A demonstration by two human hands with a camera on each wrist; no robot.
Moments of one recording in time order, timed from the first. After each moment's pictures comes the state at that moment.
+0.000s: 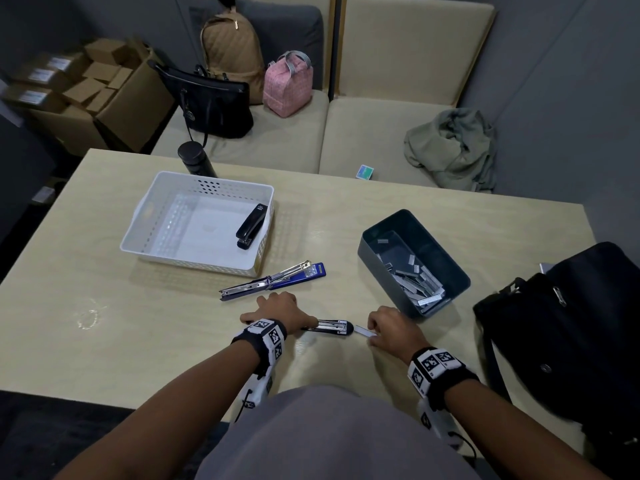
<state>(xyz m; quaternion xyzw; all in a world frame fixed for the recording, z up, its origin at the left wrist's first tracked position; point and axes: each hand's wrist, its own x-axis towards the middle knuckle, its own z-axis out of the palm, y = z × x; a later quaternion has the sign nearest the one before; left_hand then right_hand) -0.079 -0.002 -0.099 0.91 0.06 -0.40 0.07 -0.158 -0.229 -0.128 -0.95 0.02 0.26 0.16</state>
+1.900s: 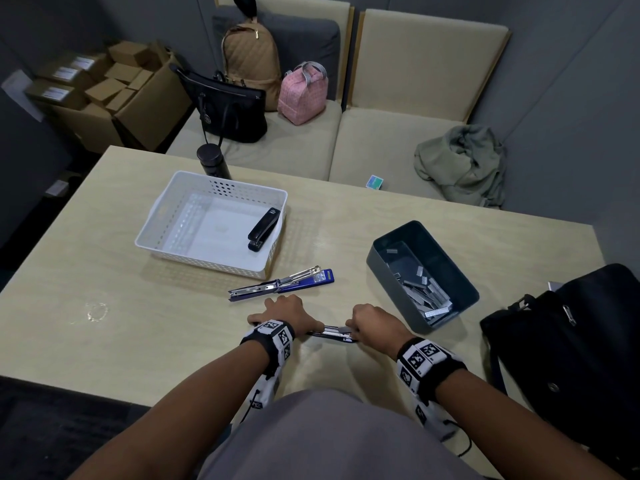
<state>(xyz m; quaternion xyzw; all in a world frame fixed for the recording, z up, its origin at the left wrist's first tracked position) -0.078 0.002 -0.103 0.92 0.06 -0.39 0.08 -0.124 -0.184 -0.101 -0.94 -0.08 0.30 0.12</state>
